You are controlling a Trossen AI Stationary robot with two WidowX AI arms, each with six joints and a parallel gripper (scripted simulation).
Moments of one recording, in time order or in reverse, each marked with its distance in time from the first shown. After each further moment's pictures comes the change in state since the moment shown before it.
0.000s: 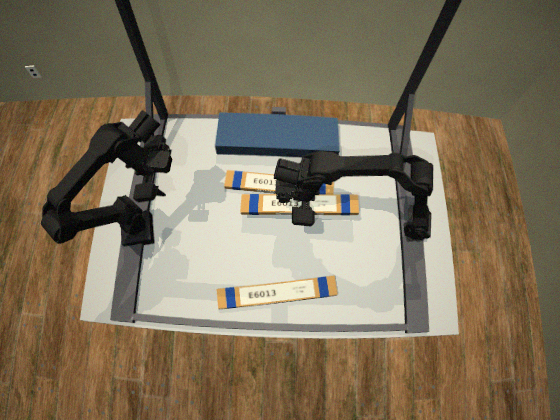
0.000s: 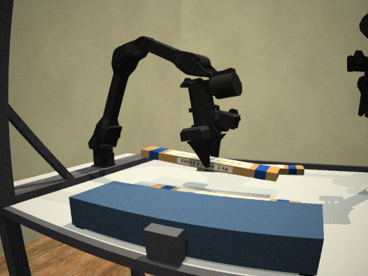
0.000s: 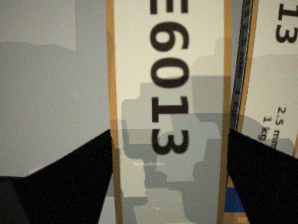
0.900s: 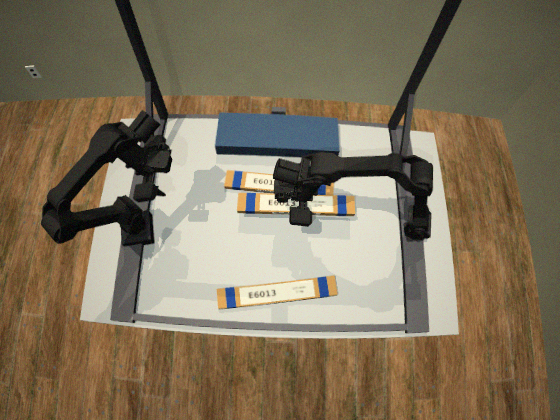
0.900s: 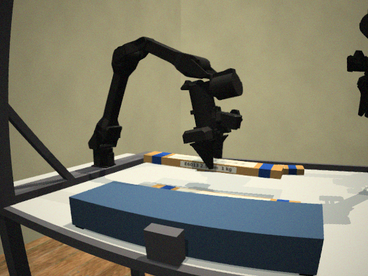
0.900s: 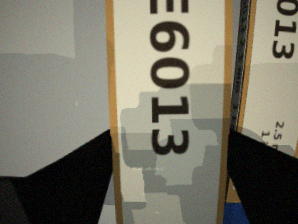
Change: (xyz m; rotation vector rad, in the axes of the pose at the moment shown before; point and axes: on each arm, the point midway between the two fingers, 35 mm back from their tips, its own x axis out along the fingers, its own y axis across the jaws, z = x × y) left arm 0.005 -0.001 0.008 -0.002 -0.043 -0.006; right arm 0.000 0.000 0.000 0.000 0.000 0.000
